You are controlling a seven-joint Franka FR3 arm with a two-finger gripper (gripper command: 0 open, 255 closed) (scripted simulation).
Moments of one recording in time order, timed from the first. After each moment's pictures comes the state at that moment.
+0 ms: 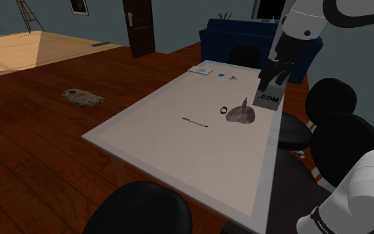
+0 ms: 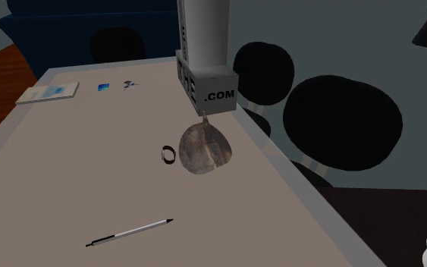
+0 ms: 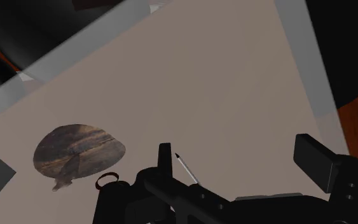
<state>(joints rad) 0.02 -0.78 0.01 -2.28 -0.03 1.67 0.14</state>
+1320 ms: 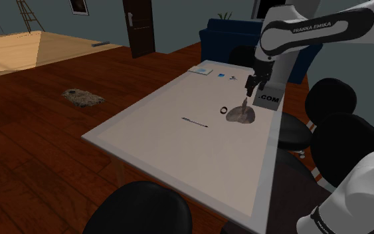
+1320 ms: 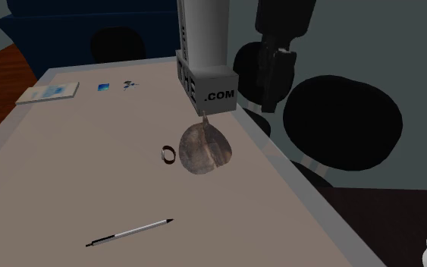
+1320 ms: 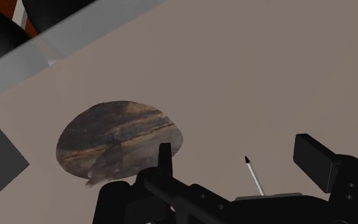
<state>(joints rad) -0.04 -0.27 -0.25 -2.15 -0.12 1.94 -0.20</state>
